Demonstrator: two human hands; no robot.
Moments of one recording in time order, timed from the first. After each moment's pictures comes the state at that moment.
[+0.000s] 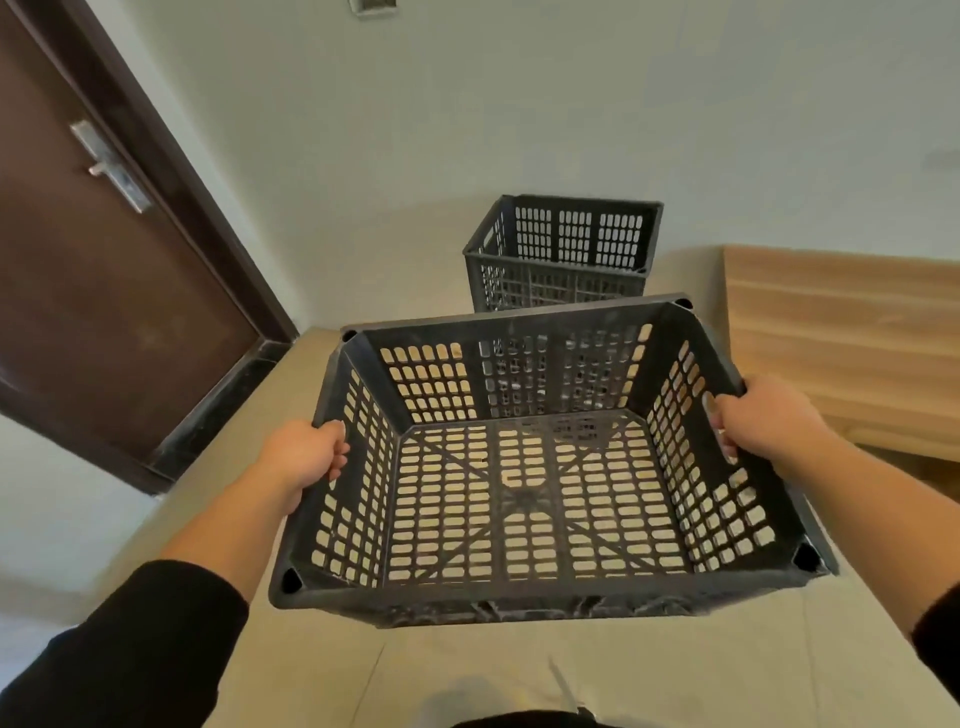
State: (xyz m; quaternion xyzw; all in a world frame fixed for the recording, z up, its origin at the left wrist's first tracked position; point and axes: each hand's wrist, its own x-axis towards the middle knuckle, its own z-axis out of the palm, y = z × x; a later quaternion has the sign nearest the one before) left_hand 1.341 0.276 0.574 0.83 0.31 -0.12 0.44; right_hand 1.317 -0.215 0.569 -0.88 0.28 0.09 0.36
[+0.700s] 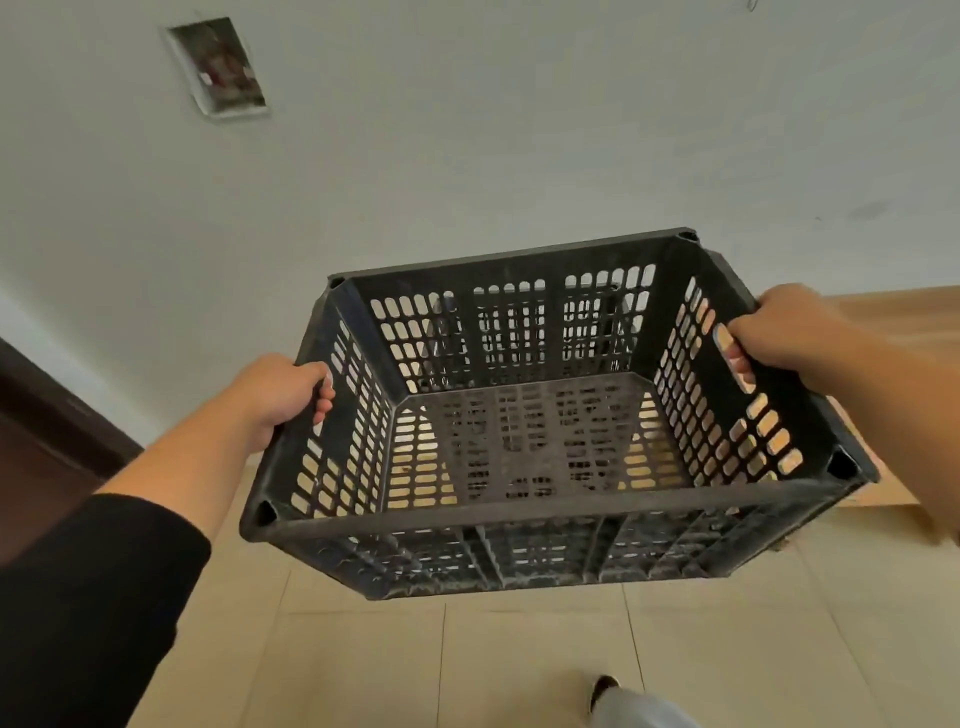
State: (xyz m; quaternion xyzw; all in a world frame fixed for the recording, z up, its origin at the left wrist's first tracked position) left_hand 1.798 0.272 0.673 0.87 0.09 -0.16 0.45; right_hand 1.642 -0.223 0.656 -0.84 0.39 -0.02 0.37
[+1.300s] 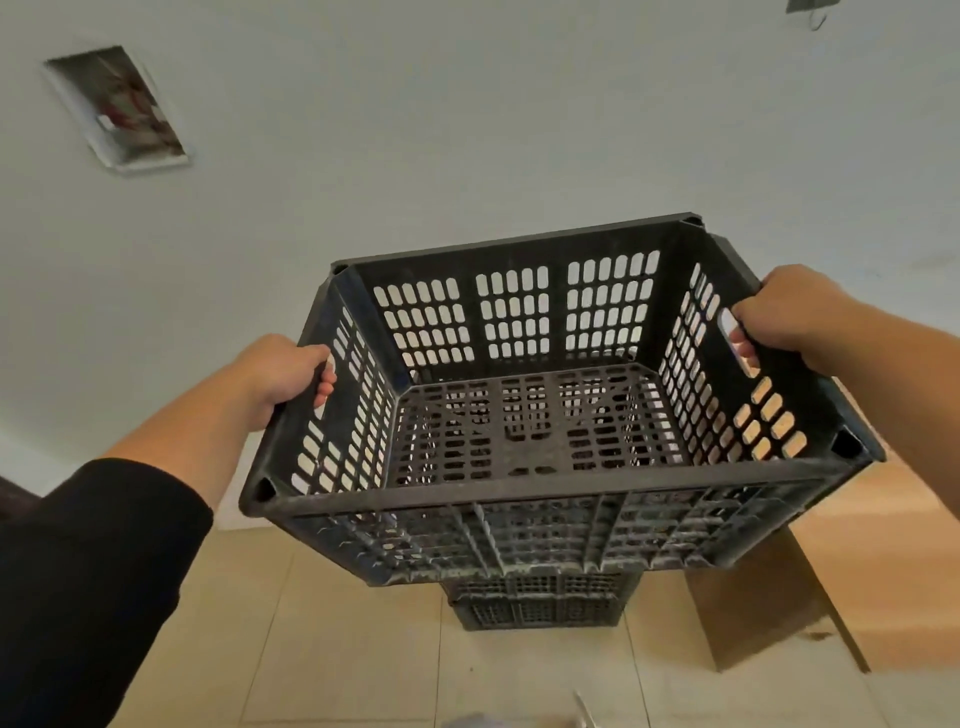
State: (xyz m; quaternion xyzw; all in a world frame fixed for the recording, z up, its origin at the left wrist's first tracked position) left_hand 2.056 0.149 0.684 0.87 0.07 -0.17 0.46; right_hand 1.875 -0.337 0.672 -0.84 0.39 -0.05 0.37
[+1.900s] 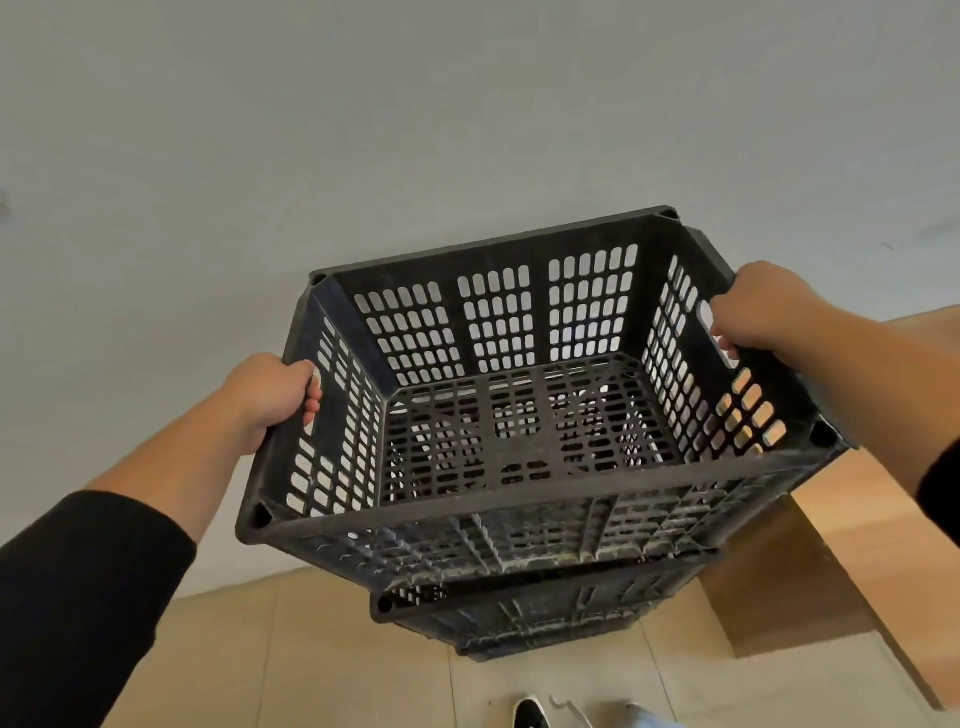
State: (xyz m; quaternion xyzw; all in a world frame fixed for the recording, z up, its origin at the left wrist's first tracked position) left_hand 2.218 0.071 0.651 0.90 0.02 -0.20 0.38; right_hand 1.995 -0.358 0.649 -0.86 0.43 -0.05 0.27
